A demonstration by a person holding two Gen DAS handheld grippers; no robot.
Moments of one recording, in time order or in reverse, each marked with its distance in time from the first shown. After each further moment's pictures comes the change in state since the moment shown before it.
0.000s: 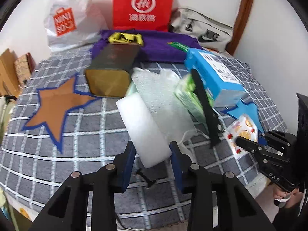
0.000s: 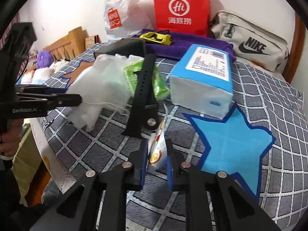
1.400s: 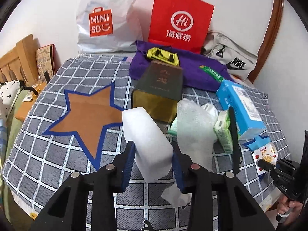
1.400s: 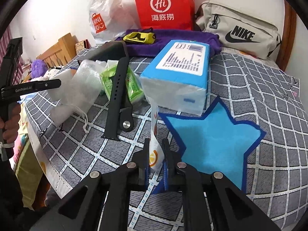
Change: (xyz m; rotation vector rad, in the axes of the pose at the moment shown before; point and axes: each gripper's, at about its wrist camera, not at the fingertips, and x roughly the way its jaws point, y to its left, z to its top) left arm -0.011 0.058 0.027 -0.158 -0.084 0.061; right arm -0.005 -0.030 0.008 0.082 0.015 -0.004
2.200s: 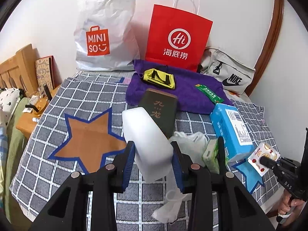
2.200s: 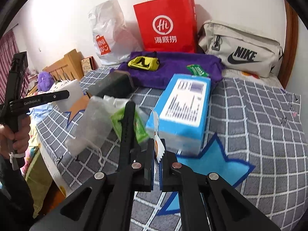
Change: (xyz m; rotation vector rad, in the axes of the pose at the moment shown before) left arm -0.015 -0.009 0.048 -0.006 -0.049 -0.009; right arm -0.029 -0.004 0.062 0.009 -0.080 0.042
